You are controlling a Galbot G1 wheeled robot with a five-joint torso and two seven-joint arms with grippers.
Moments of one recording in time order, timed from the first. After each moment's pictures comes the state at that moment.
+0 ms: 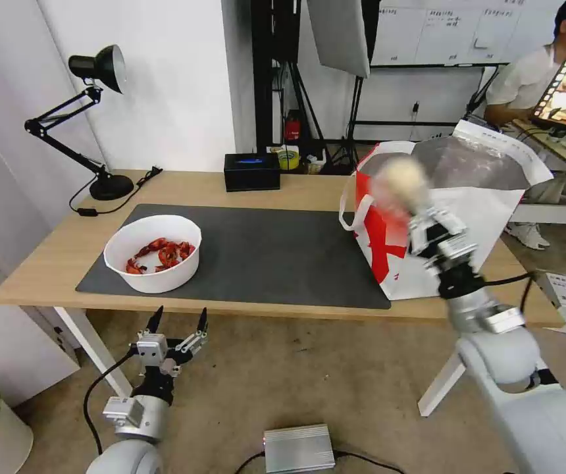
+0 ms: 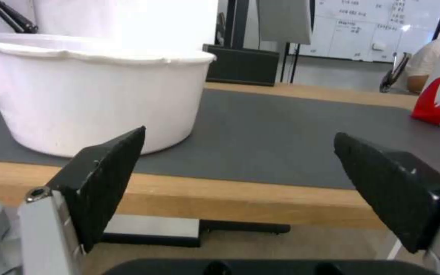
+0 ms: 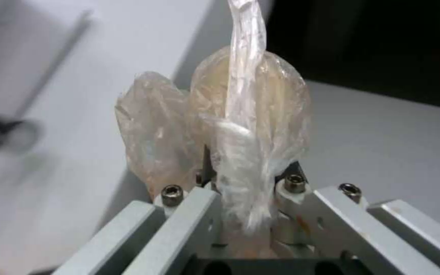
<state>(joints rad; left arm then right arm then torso) 1.62 -1.42 -0.55 -2.04 -0.24 -0.15 0.06 -1.12 1.05 0.55 1.98 0.20 0.48 0.02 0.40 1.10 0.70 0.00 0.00</state>
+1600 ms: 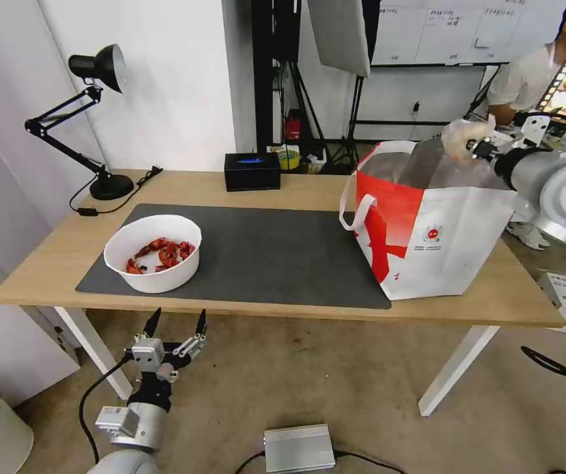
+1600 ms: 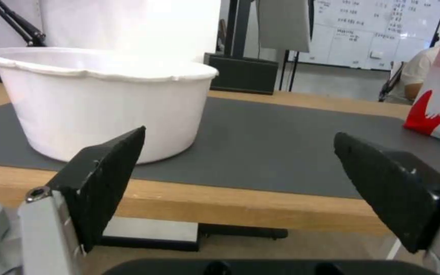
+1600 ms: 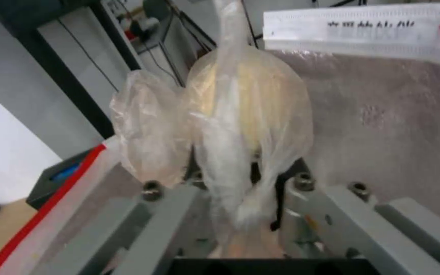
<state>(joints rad) 1.67 -1.41 -0.57 -2.09 -0.26 -0.17 0.07 -0.48 0.71 0.34 1.84 1.57 -0.57 0.75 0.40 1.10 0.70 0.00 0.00</state>
